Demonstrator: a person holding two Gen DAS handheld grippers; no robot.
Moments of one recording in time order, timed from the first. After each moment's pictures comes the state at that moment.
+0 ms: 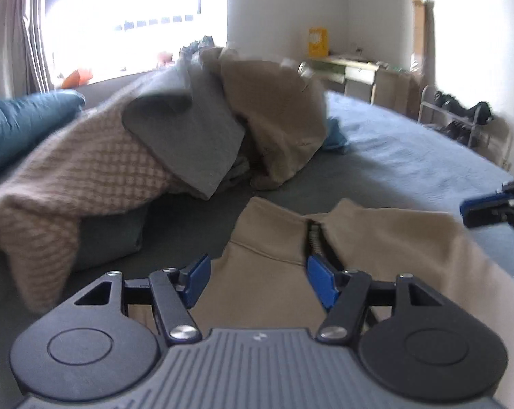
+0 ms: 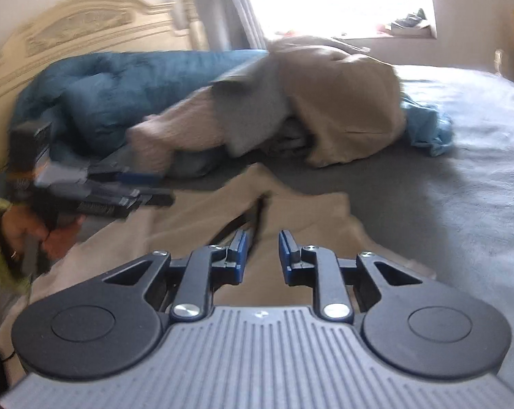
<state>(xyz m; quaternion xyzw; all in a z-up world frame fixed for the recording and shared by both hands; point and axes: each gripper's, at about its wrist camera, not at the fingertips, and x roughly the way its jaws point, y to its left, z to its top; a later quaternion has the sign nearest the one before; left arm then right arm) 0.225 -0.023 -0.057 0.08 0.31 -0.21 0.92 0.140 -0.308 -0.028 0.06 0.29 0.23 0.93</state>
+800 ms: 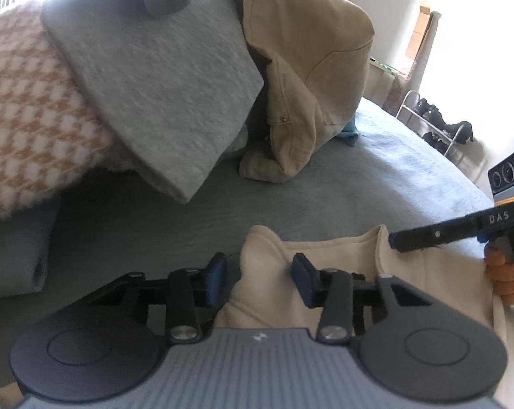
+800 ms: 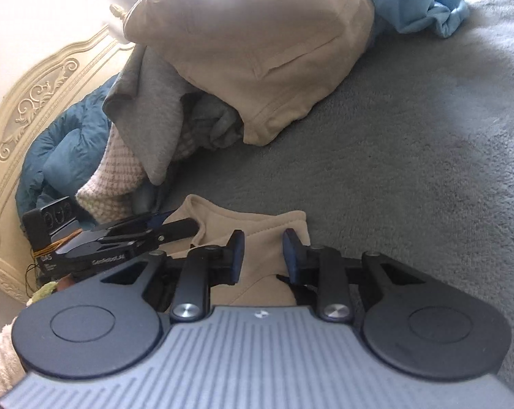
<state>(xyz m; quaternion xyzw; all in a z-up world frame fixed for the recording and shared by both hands) 0.350 -0.034 -0.122 -0.02 0.37 -0.30 0.88 0.305 -0.348 -0.124 0.26 0.41 0.27 0.83</state>
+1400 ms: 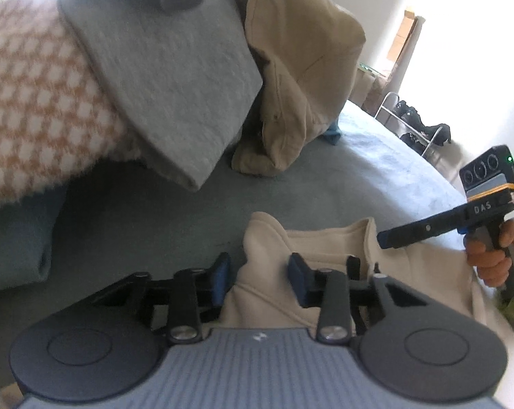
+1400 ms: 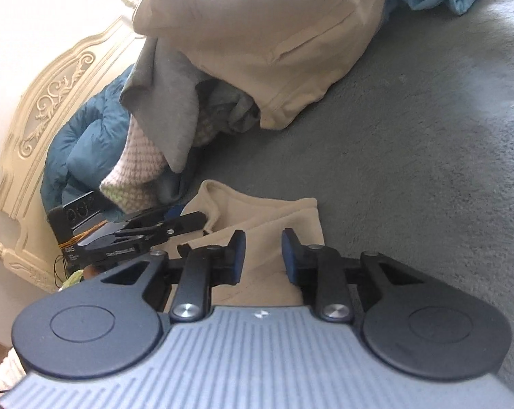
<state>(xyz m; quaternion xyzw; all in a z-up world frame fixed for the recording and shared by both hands) 0.349 -0.013 -0.125 -0.04 0.37 -0.34 0.87 0.312 -0.356 -0.127 0.29 0.43 0.31 0.79</state>
